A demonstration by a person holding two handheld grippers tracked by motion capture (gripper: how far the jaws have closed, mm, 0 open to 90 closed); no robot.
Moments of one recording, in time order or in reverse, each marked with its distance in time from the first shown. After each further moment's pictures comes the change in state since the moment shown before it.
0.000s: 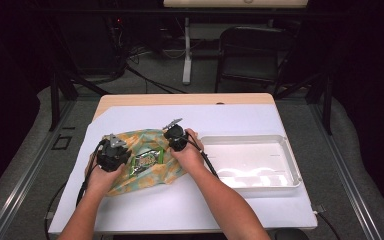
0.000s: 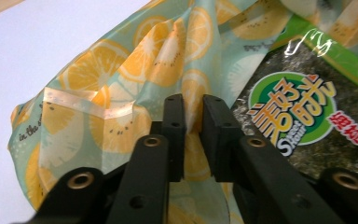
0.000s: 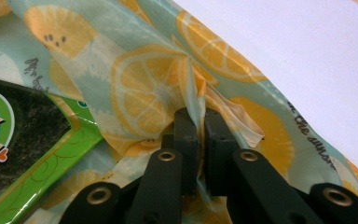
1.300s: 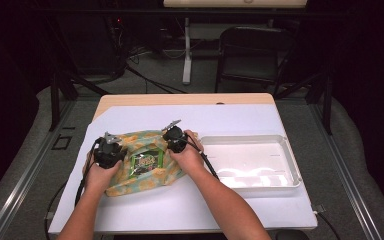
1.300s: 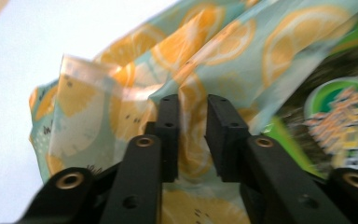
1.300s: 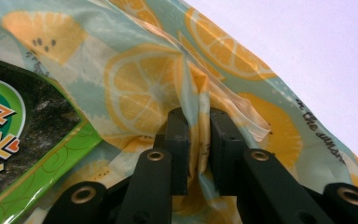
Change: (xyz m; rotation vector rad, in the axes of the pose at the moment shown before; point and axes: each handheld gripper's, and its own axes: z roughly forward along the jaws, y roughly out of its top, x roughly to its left) left arm 0.018 -0.004 0.008 -0.022 0.017 -0.085; right arm 0.006 -0.001 -0.004 0.014 0.002 -0.011
